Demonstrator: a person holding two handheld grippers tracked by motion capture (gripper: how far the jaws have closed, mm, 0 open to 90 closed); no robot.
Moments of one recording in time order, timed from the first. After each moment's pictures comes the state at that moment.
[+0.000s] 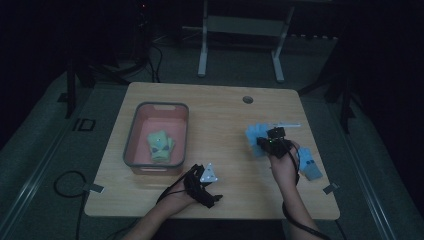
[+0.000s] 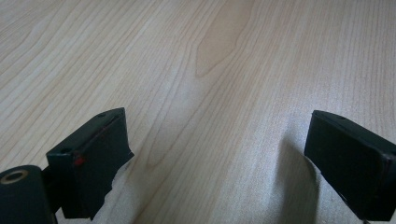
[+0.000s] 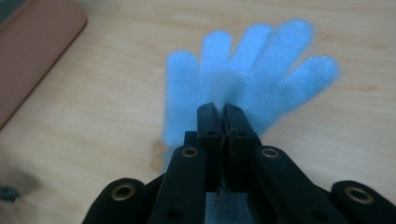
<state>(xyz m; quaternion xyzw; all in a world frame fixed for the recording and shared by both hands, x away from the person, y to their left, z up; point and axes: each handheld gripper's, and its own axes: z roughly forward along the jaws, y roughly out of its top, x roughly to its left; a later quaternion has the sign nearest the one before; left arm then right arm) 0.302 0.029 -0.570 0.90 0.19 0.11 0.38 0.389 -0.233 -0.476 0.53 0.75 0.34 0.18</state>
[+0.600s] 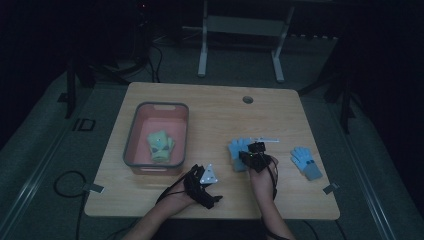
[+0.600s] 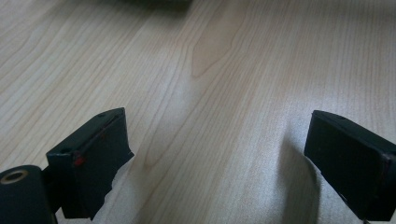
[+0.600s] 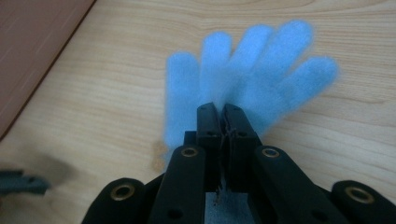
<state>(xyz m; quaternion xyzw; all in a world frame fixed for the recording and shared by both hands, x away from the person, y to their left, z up) 0.299 0.030 -0.570 0.90 0.19 0.11 0.38 0.370 -0.187 -0.527 0.57 0.74 0.34 0.15</state>
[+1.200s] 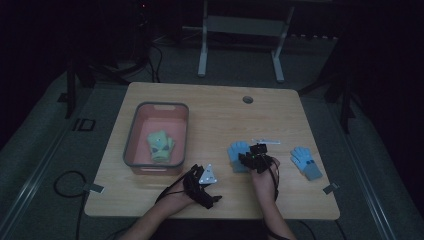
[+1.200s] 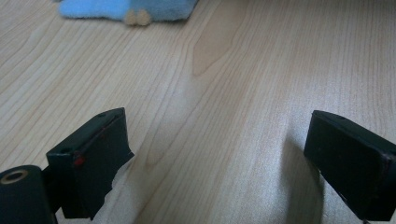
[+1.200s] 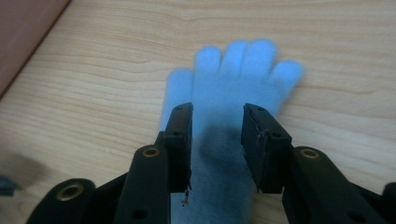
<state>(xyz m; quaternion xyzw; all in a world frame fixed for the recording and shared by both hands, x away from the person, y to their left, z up) 0.301 0.031 -0.572 0.90 0.18 0.11 0.38 0.371 -0.199 -0.532 0.56 0.74 0.34 0.14</state>
